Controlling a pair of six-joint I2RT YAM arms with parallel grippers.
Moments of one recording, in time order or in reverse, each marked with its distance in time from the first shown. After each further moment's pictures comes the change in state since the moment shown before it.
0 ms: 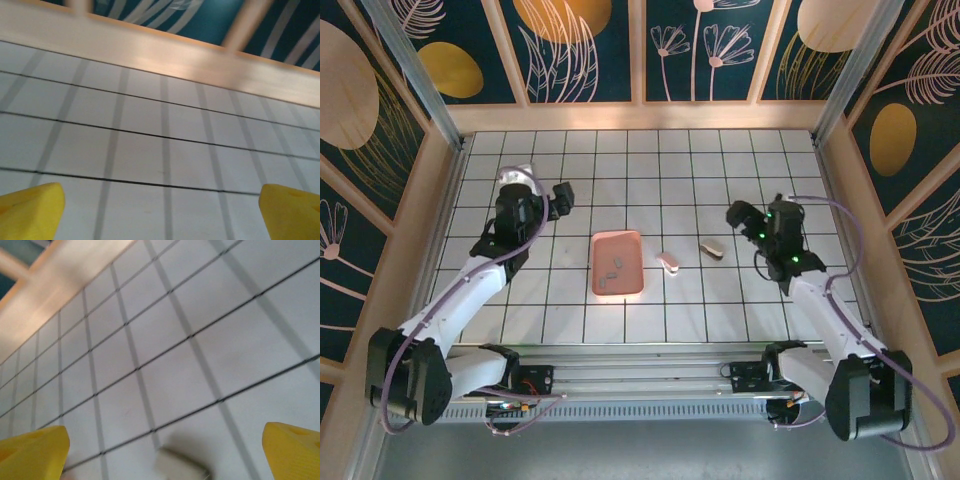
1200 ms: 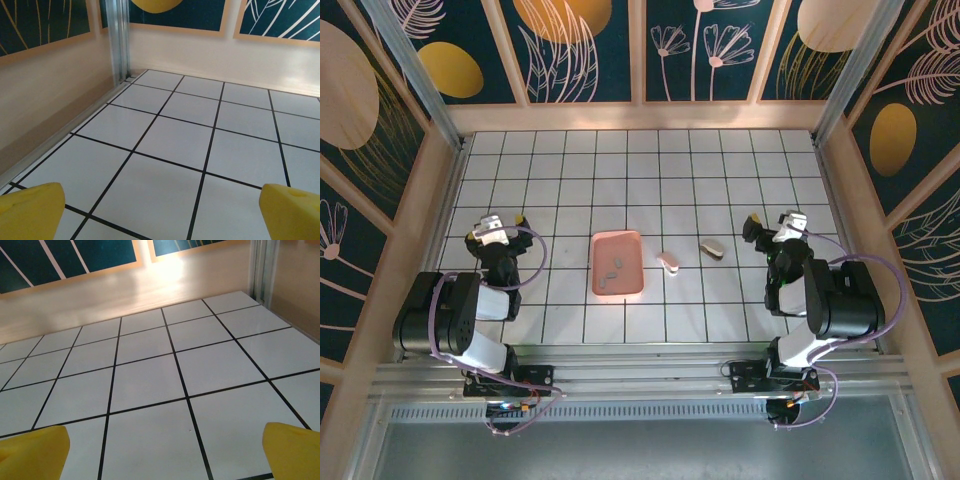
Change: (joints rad) left arm 0.277 0.354 -0.555 1.154 -0.097 0.266; right arm -0.191 0.543 -0.406 1.357 -0.037 -0.477
